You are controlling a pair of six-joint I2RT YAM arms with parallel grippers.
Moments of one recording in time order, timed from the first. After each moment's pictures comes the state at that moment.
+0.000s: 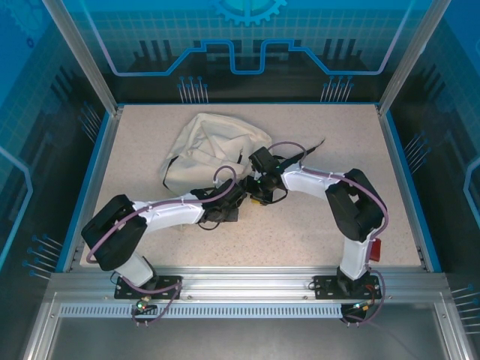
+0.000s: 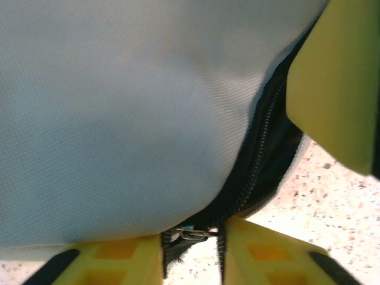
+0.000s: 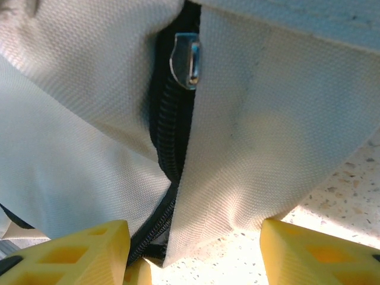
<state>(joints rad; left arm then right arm) -0.80 1.59 0.86 -0.43 -0.19 -0.77 0.65 1.87 1.20 -0.47 -0.34 0.87</state>
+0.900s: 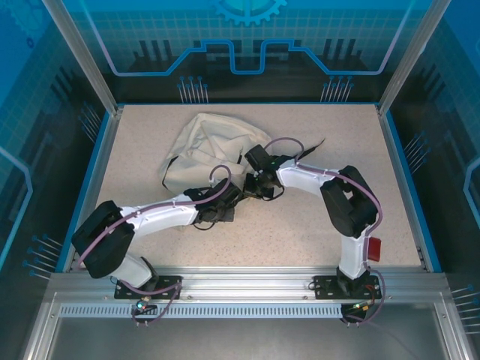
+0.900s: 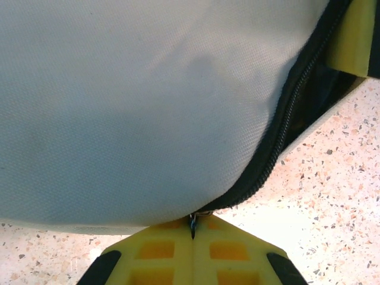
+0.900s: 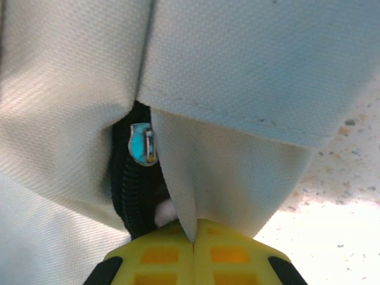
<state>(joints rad) -0.79 1.50 0.85 -0.51 -0.21 -0.75 0.65 1.93 1.29 -0.57 -0.17 0.85</state>
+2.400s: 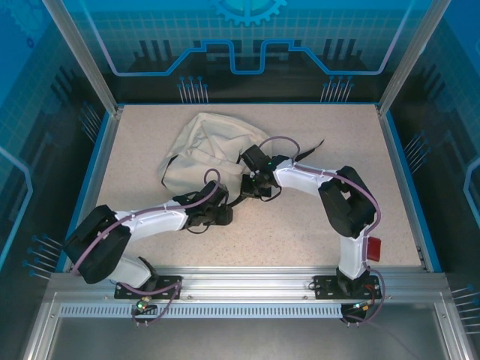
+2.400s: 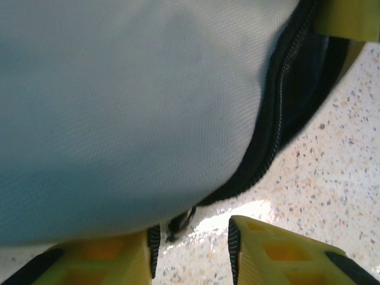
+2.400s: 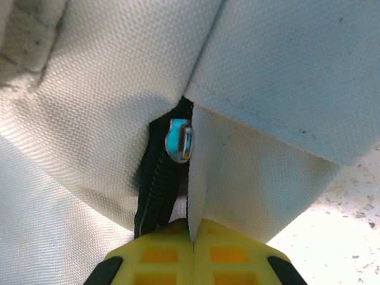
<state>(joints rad) -0.71 1.46 0.68 -0.28 -0.02 -0.66 0.68 1.94 1.31 -0.57 -0.16 0.76</state>
